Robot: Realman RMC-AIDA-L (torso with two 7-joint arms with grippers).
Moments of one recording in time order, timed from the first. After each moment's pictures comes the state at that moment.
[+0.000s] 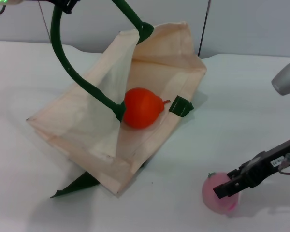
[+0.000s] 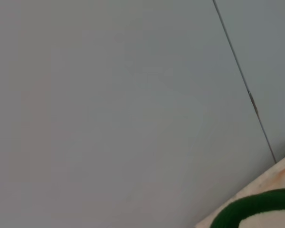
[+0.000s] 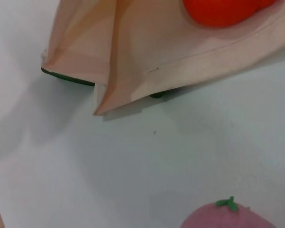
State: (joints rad) left arm -0.48 -2.03 1.38 1.94 -0.36 -1.27 0.54; right arm 0.67 2.03 -1.18 -0.92 0.80 1.68 -0.82
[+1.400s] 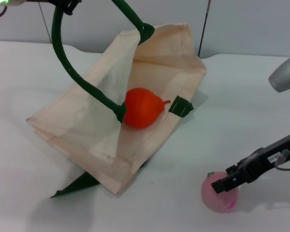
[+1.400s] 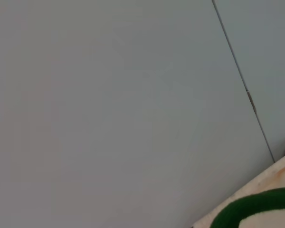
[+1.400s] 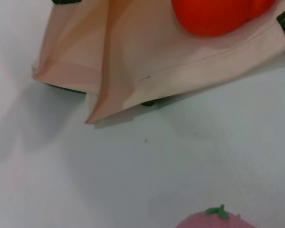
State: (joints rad) left arm -0.48 -2.03 1.38 1.94 -0.36 -1.27 0.54; right arm 0.69 2.03 -1.18 -0.89 0.80 1.64 -0.82
